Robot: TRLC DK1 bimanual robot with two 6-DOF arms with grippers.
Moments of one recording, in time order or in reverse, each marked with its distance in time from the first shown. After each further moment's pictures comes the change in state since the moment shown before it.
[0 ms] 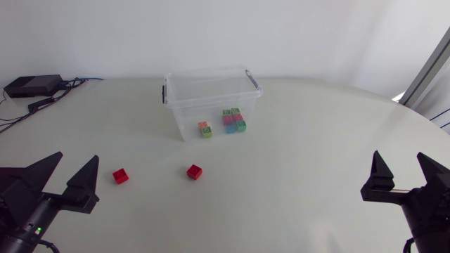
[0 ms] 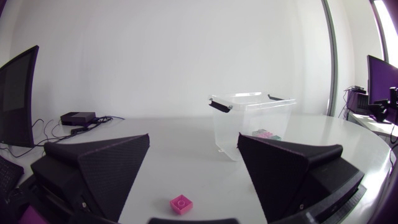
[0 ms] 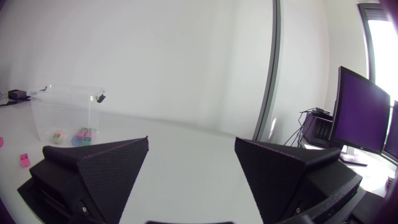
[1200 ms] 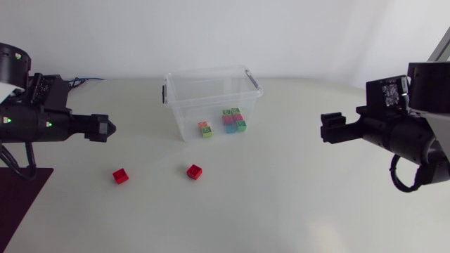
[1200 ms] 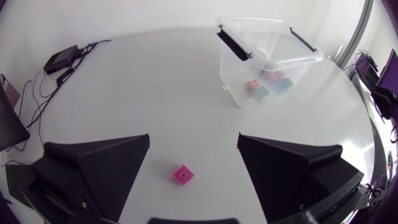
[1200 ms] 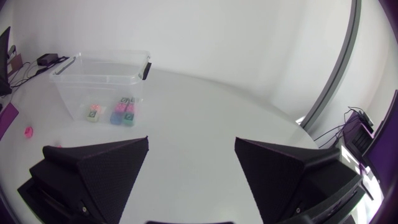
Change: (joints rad) left arm 0.029 1.104 0.833 -0.494 0.026 0.055; right arm 0.204 0.948 0.645 -0.178 -0.064 0.079
